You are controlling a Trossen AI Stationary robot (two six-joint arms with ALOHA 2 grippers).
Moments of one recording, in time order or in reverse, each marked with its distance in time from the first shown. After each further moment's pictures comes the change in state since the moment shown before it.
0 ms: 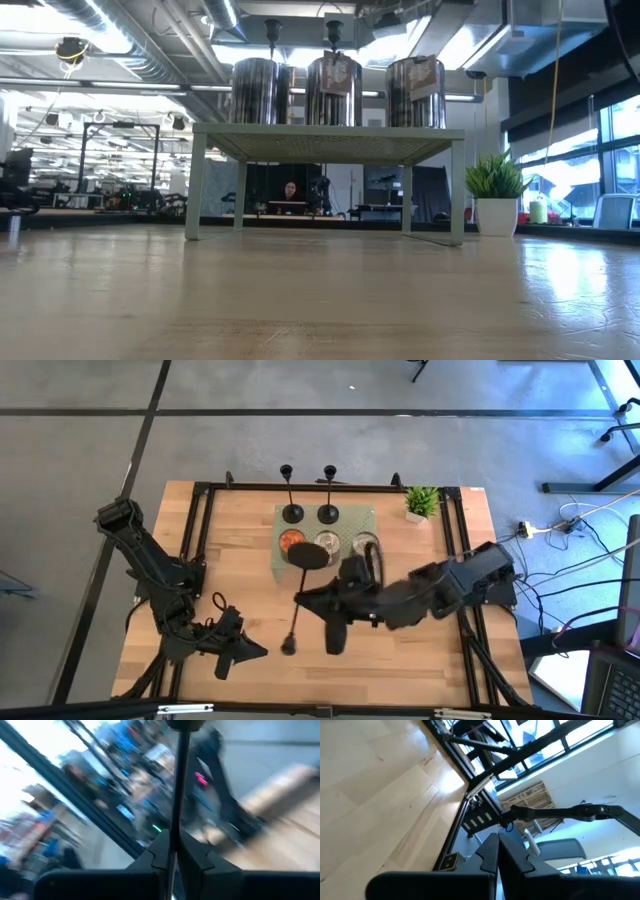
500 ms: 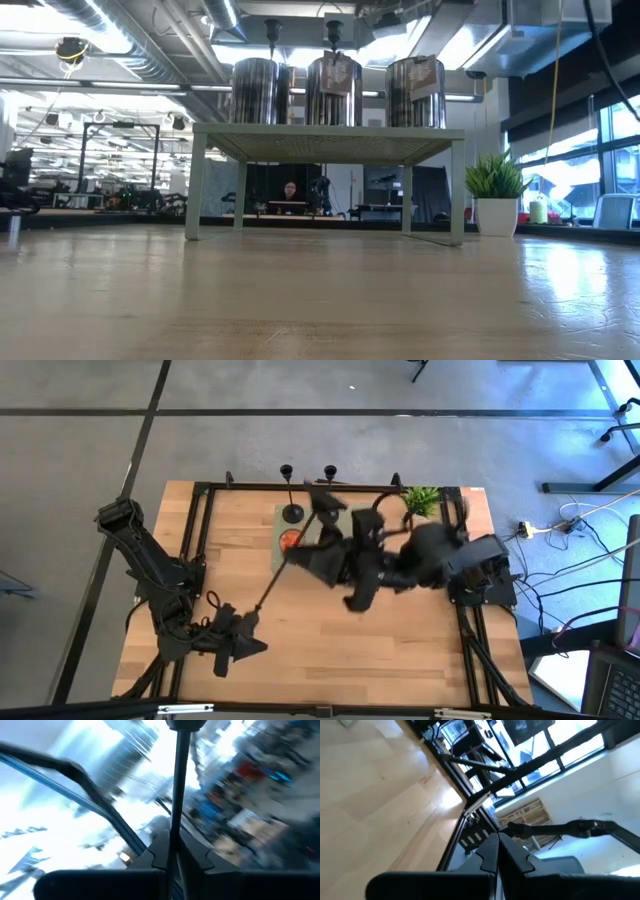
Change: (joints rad) left arm -0.024 0.000 0.000 0.057 -0.114 0.029; right arm -0.119 -0.010 0.001 0.645 -0.254 -0.111
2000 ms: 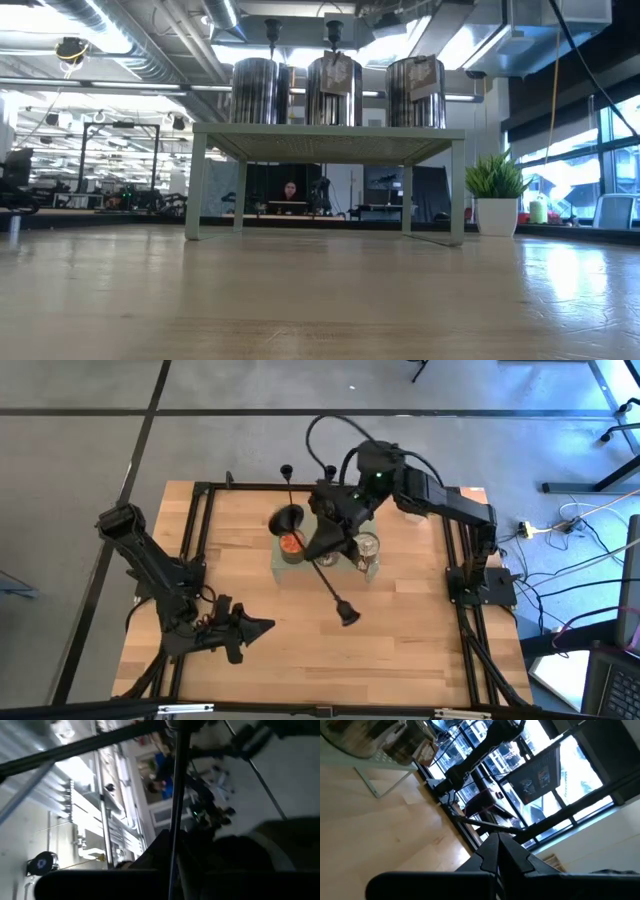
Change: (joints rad) left arm 0.044 0.068 0.017 0.225 -0.284 0.181; right arm -0.457 -0.016 -0.002 -0.480 -1.270 1.130
